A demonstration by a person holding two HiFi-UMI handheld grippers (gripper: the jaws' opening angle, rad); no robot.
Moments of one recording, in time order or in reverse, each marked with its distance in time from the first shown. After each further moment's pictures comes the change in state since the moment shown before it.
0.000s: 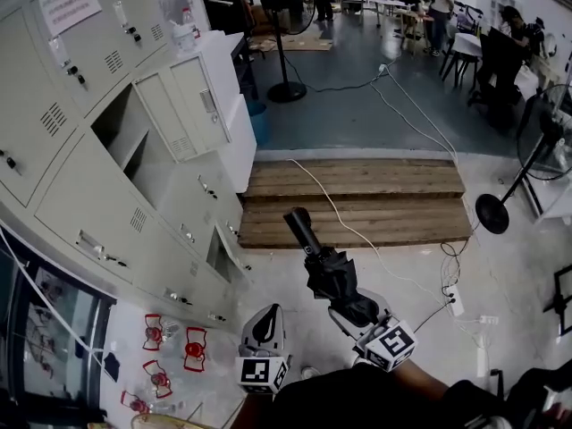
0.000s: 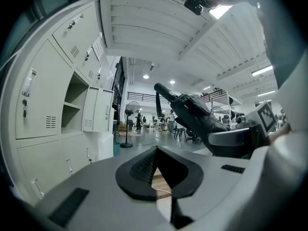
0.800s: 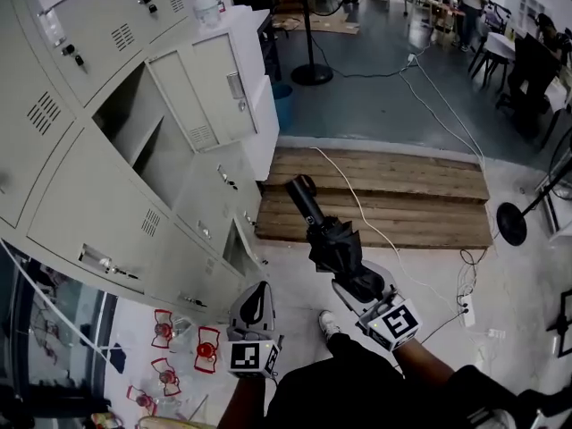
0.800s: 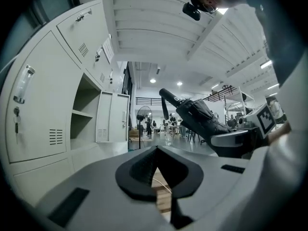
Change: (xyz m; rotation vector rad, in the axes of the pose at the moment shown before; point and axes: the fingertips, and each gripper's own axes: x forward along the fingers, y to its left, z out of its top) left arm 0.066 0.138 0.038 0.042 -0.054 0.128; right arm 0.153 -0.044 0.020 -0.096 0.009 0.047
